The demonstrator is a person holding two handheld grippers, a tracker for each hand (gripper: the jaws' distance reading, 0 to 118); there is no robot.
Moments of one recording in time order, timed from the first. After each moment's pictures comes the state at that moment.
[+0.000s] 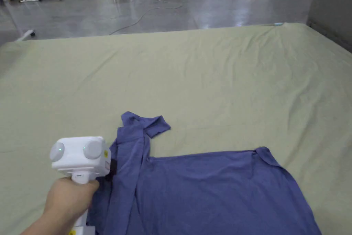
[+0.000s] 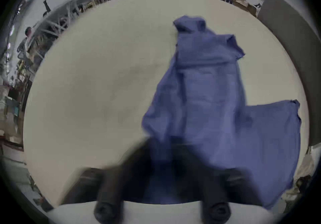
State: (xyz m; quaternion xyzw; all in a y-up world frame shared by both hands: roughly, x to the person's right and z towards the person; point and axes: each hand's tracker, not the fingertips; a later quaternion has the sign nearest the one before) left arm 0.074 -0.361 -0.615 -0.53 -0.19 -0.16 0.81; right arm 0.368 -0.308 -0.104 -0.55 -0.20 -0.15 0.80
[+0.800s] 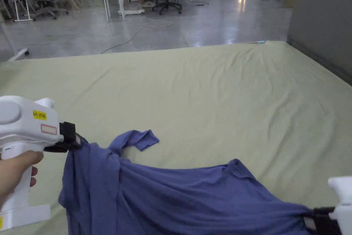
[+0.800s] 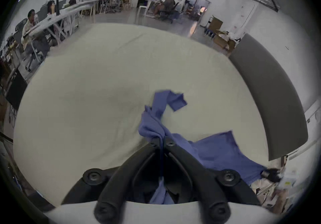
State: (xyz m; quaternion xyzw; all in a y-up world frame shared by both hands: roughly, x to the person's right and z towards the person) left arm 0.008 -0.160 -0.579 -0.47 -0.30 0.00 0.83; right arm 0.393 -0.218 -0.144 -0.45 -0.17 -0.16 0.86
